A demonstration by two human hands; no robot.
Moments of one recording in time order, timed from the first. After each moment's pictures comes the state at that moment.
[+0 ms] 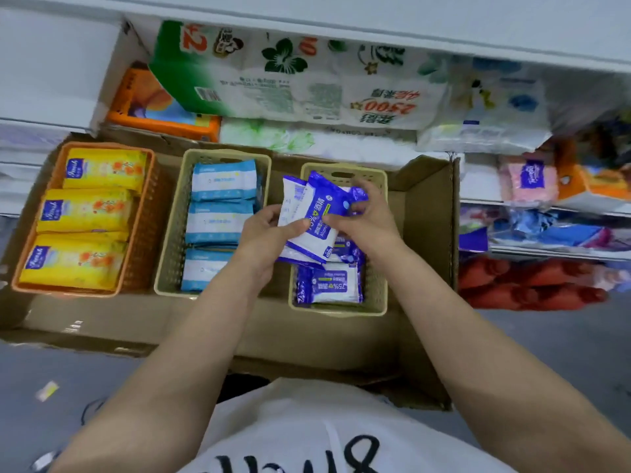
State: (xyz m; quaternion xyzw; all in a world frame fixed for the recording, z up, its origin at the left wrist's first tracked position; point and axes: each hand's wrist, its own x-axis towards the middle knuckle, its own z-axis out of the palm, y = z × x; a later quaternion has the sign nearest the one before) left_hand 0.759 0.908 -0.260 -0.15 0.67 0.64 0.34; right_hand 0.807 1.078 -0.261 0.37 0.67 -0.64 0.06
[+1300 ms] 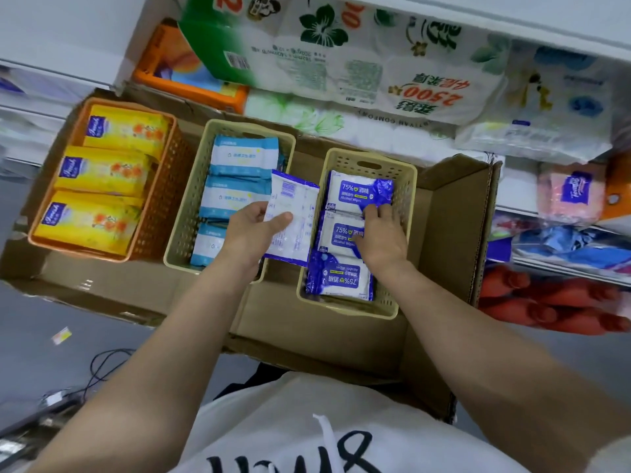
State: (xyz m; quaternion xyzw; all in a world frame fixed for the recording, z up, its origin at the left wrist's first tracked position) left_hand 0.760 0.876 -0.277 -0.21 0.70 0.62 0.27; right_hand 0.810 1.090 -0.349 0.19 0.96 -0.15 0.16
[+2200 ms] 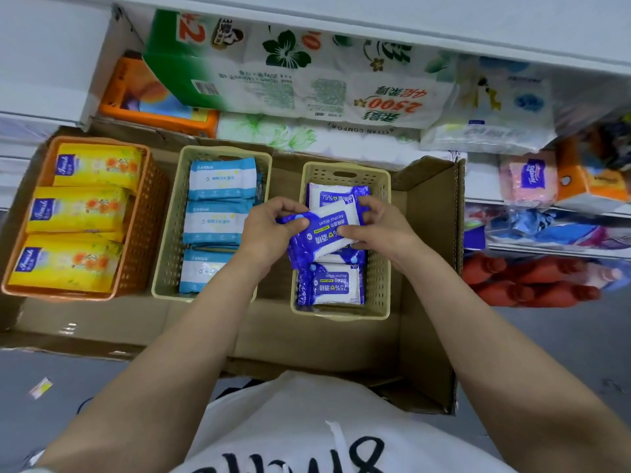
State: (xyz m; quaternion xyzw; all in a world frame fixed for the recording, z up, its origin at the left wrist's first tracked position) left_hand 0.741 0.910 -0.272 -0.05 0.76 0.57 0.31; right_hand 0.809 1.104 -0.268 0.35 0.69 -0.61 0.17
